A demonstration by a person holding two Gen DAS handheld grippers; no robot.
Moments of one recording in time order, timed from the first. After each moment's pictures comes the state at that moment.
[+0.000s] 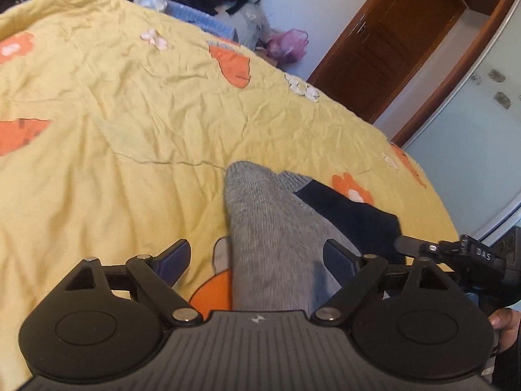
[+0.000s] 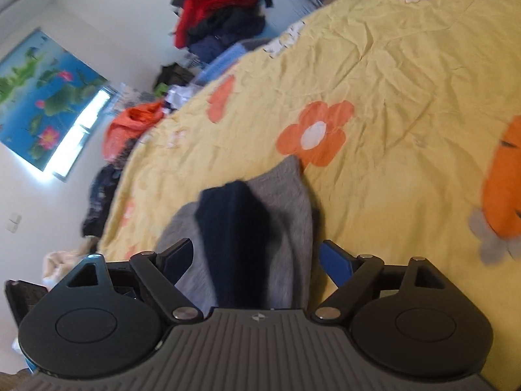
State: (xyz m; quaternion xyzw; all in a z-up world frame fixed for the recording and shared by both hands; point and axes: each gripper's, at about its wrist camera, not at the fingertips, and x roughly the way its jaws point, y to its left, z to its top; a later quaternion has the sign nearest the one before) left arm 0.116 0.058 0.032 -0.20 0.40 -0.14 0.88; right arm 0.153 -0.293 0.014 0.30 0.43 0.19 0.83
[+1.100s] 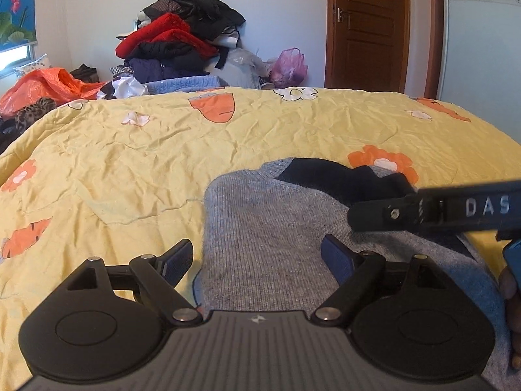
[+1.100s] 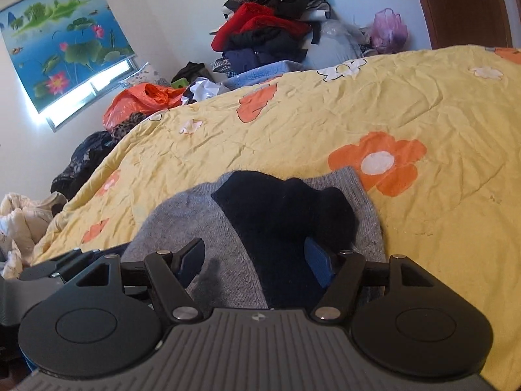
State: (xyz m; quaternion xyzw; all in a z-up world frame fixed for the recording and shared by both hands) left arm 0.095 -0.027 0.016 0.04 0.31 -0.07 0.95; right arm 0.140 -0.220 0.005 0.16 0.34 0.21 0.90
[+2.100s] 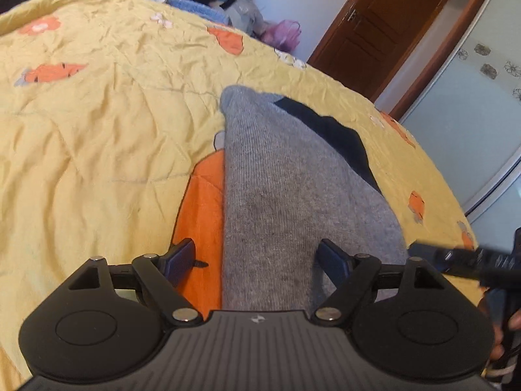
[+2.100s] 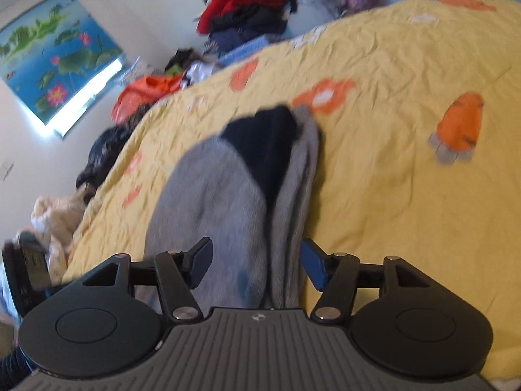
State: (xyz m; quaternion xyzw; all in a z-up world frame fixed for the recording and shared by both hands) left arm -0.003 0.053 0.020 -0.18 0.41 -0.15 0.88; right arm 0.019 -0.282 0.024 0.21 0.41 0.21 0.86
